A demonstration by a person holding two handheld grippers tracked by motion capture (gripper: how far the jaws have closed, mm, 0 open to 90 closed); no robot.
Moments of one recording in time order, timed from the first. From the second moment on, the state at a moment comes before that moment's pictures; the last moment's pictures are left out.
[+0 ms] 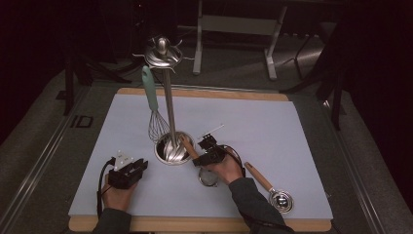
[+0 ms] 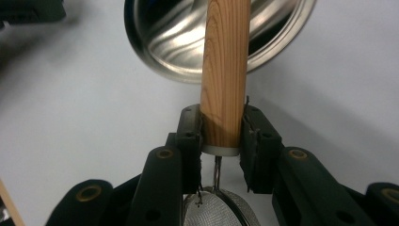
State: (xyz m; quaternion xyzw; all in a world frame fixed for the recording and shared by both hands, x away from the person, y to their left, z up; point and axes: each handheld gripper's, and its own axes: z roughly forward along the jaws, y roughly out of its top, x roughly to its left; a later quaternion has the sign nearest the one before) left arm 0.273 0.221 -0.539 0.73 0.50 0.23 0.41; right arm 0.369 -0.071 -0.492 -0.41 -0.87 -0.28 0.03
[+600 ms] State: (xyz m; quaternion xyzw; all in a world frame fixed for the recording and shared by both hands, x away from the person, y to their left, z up) left arm 0.273 0.224 -0.538 0.73 0.50 0.24 0.39; right arm 0.368 -0.093 -0.466 -0.40 -0.86 -0.33 -0.01
